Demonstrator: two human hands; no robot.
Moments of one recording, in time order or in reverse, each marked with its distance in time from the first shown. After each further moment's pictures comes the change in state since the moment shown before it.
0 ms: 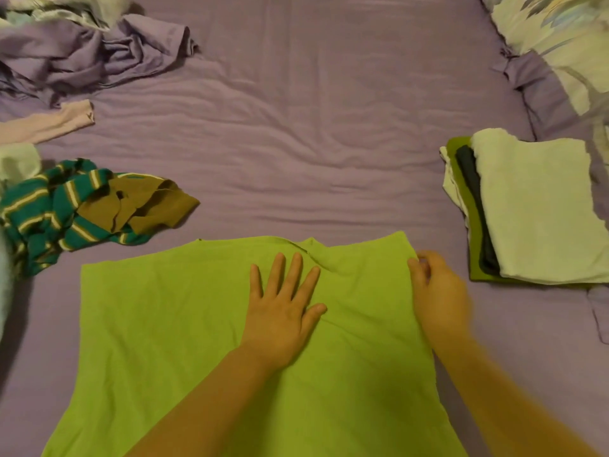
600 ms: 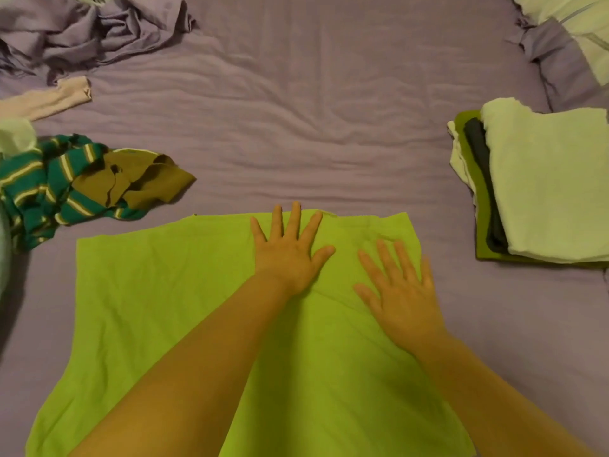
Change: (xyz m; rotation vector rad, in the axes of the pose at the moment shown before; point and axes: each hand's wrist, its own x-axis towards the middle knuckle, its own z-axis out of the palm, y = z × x) left_hand 0.063 0.000 0.009 0.023 -0.167 -0.189; right_hand -0.029 0.029 0.040 -0.665 -0.308 -0.575
